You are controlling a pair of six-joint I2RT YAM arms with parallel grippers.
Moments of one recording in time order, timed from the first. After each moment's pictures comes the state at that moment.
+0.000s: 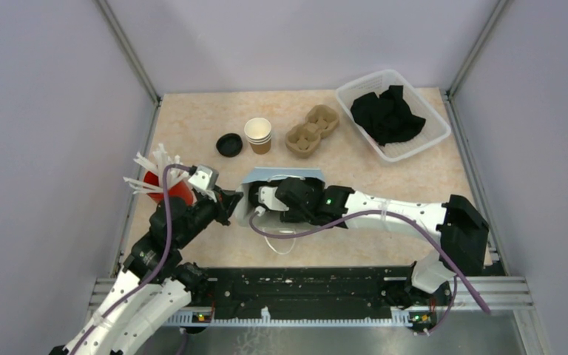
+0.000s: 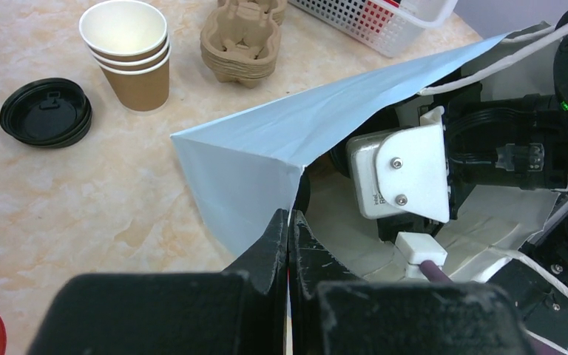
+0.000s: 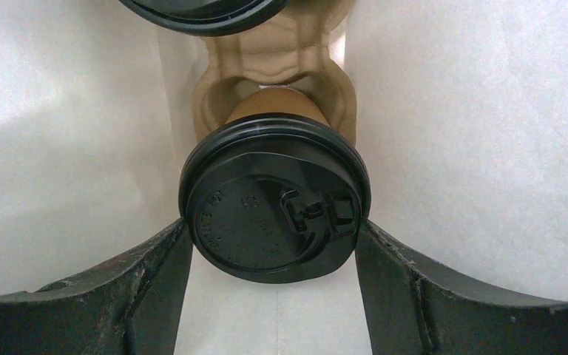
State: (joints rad) left arm -0.58 0.44 0.66 -0.39 0.05 -0.21; right arm 1.15 1.56 1.19 -0.55 0.51 -0.62
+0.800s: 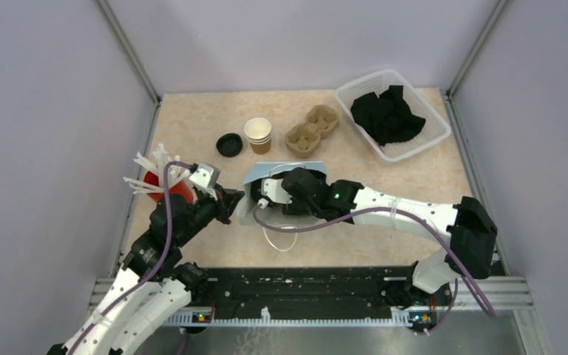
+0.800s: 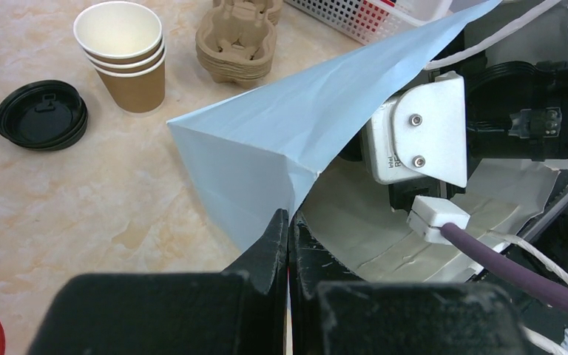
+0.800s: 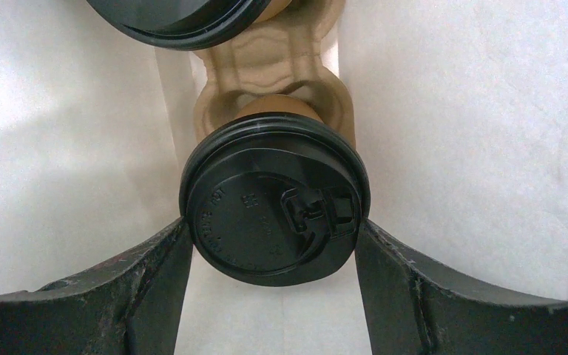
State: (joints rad) left arm -0.58 0.46 0.67 -0.40 0.06 -0.21; right arm 1.11 1.52 1.19 -0.52 0.48 -0.66
